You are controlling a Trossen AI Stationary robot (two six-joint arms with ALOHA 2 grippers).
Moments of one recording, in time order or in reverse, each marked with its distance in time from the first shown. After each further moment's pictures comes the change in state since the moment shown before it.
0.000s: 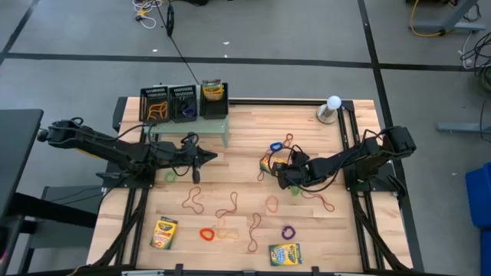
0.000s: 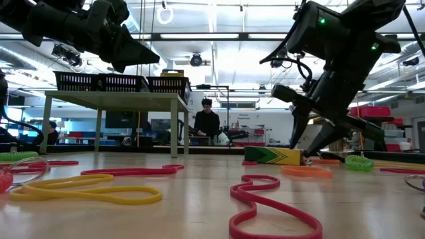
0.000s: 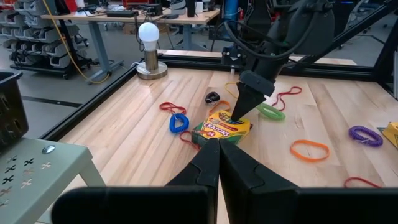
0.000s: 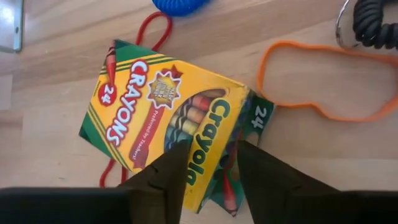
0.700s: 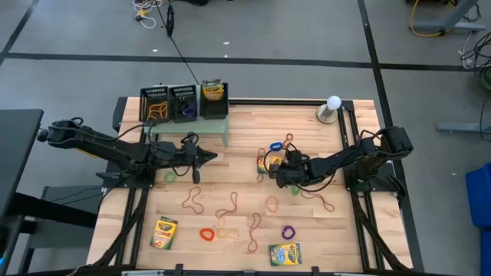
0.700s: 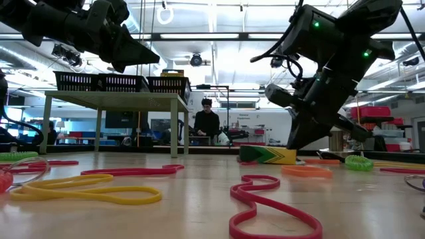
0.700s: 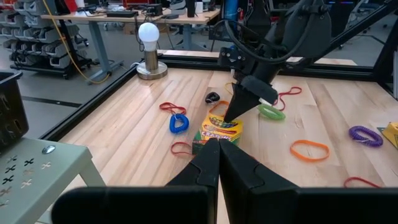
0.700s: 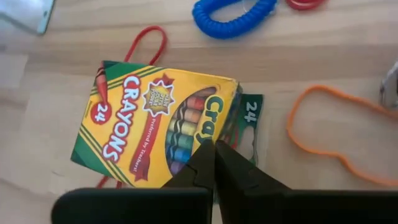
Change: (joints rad) left arm 0.000 0.000 0.000 0.000 0.000 0.000; right arm -0.007 0.031 -0.002 0.081 0.068 -0.239
